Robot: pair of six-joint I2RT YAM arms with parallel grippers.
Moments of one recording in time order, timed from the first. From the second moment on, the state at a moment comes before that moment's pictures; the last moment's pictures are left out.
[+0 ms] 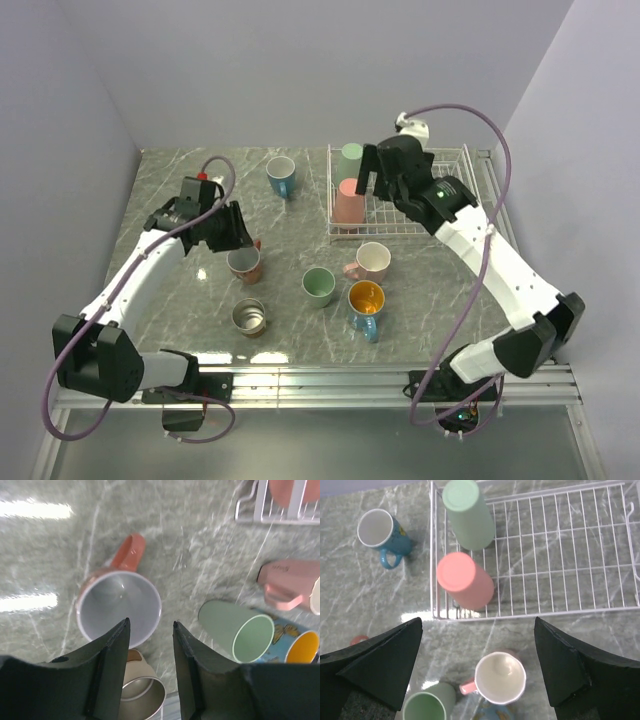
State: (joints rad) left arm -0.23 1.29 1.12 -0.72 0.19 -0.44; right arm 0.60 1.46 1.63 -0.77 0.48 0.48
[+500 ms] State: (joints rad) left arm -0.42 1.33 1.05 -0.68 0.10 -0.44; right arm 0.60 1.34 1.42 -0.78 0.45 0.49
